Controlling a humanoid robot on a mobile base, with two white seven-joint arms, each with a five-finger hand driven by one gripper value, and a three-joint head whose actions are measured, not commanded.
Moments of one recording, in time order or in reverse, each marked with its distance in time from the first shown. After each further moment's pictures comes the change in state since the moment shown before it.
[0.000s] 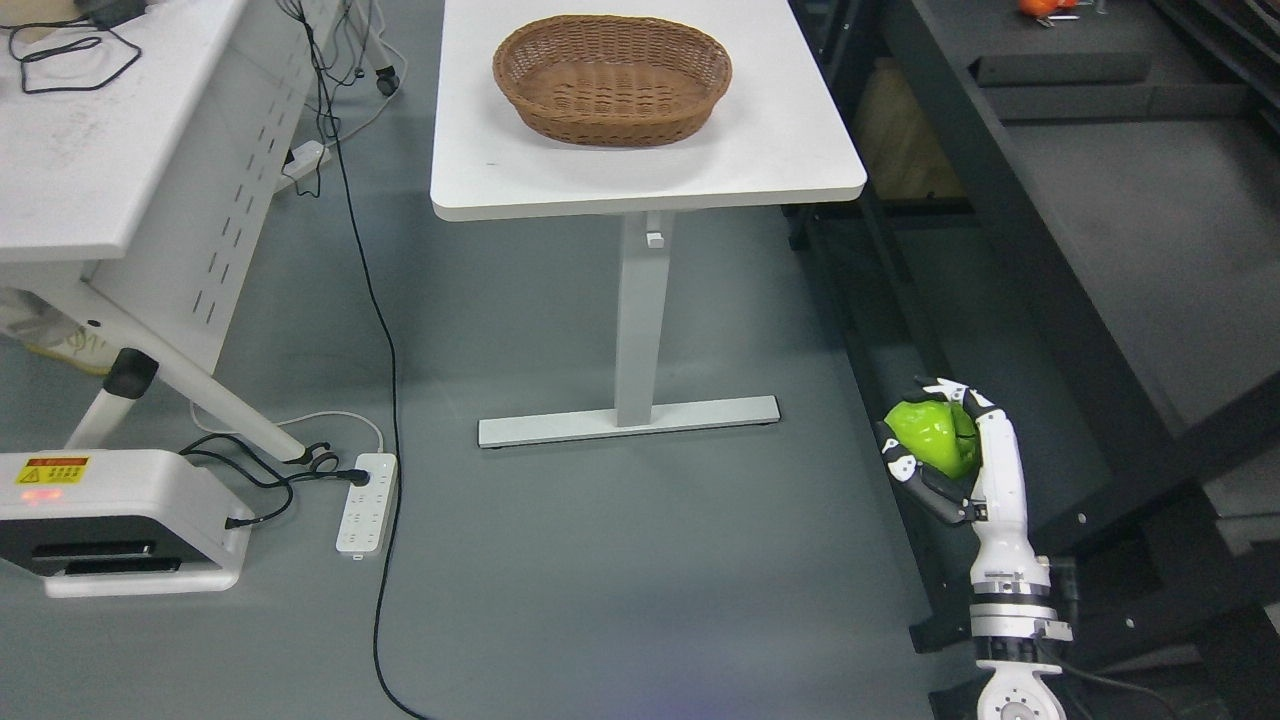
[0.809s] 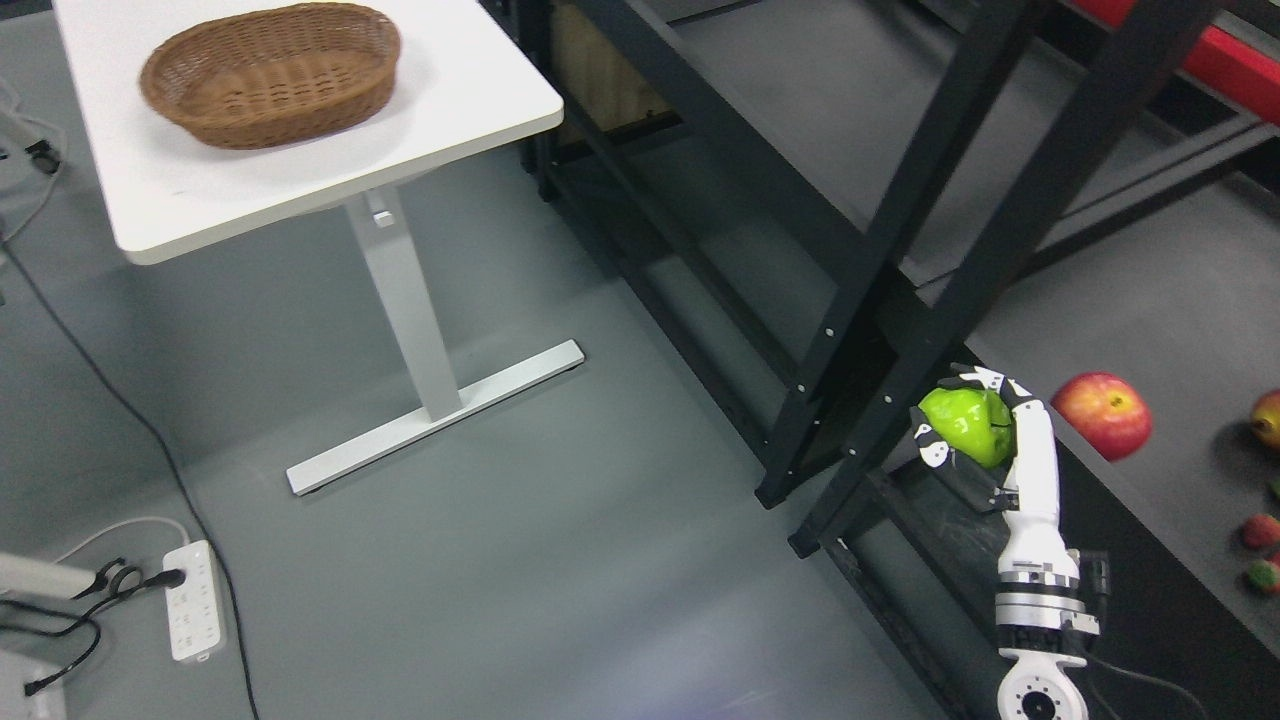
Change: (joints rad) left arm 0.000 0.000 0.000 0.000 0.000 0.001 0.000; right arm -0.033 0.001 -0.061 0.000 -0.001 0.021 -0.001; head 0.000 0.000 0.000
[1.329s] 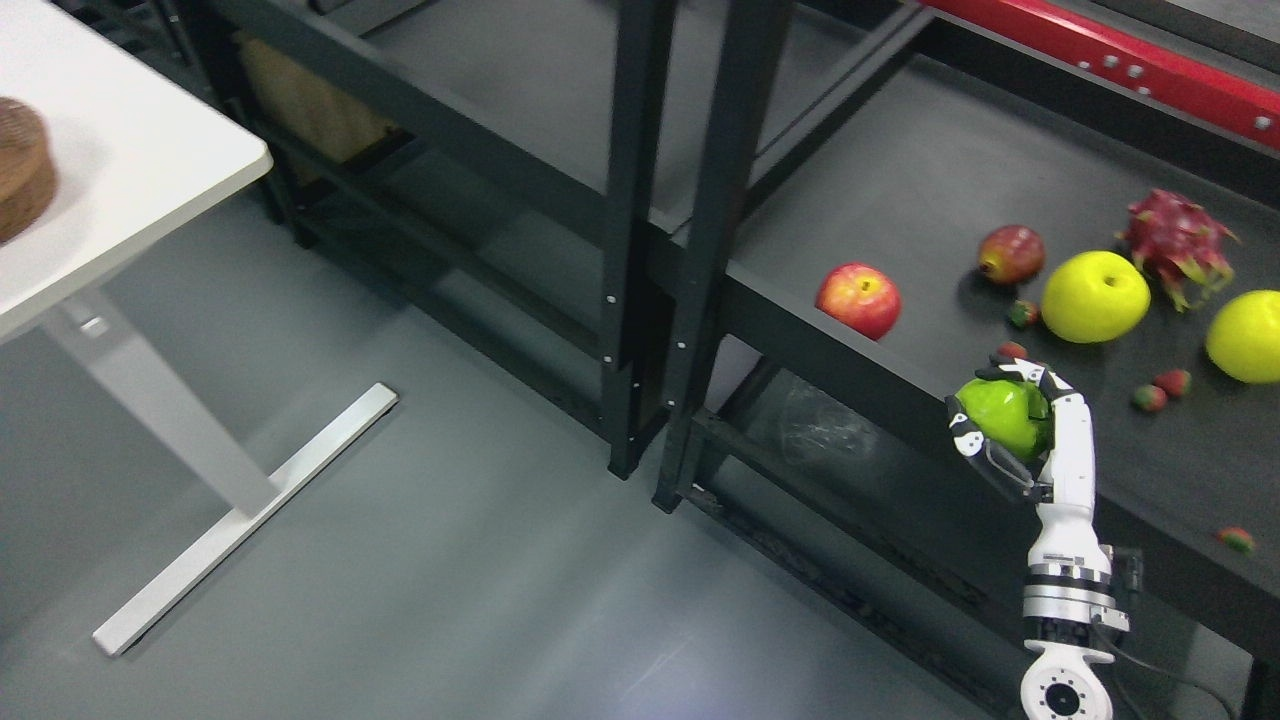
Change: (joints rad) left arm 0.000 0.000 0.000 0.000 0.000 0.004 0.000; right arm -0.019 0.000 -0.049 0.000 0.000 0.010 0.000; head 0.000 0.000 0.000
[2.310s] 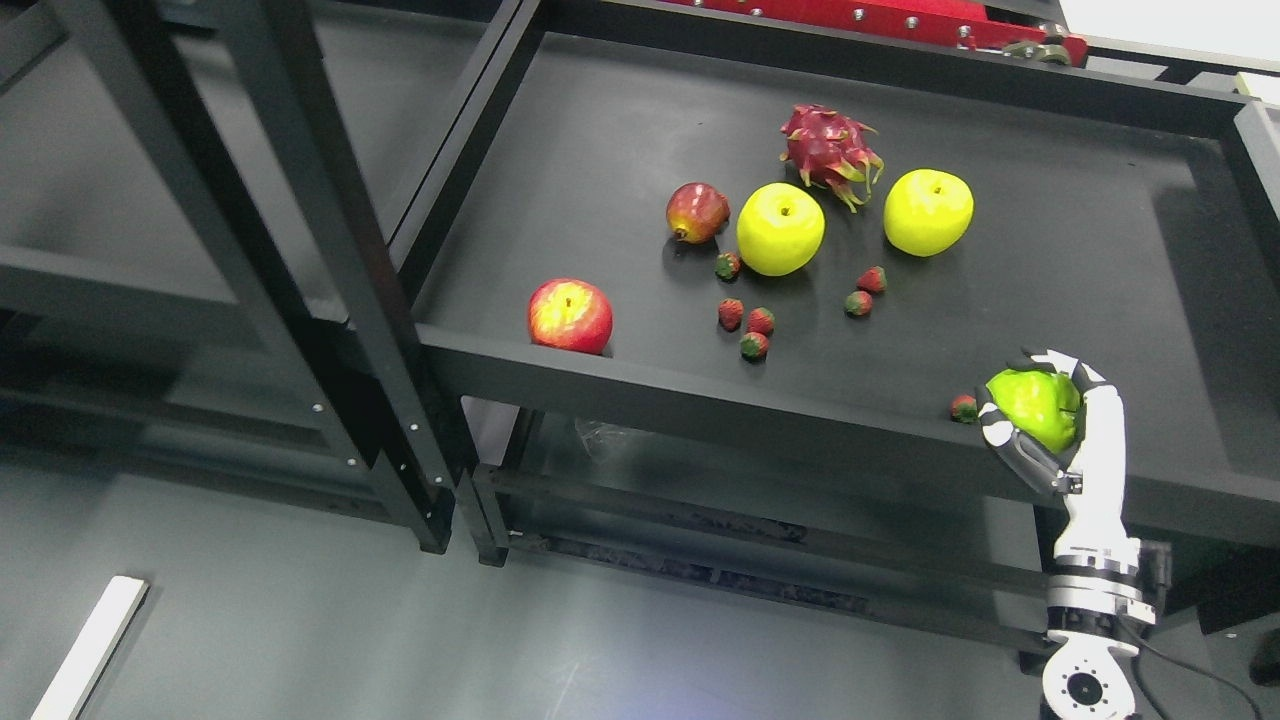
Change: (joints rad) left arm 0.000 0.000 0.000 0.000 0.000 -0.009 0.000; right arm -0.027 0.000 -0.044 0.002 0.000 0.018 0.004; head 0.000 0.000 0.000
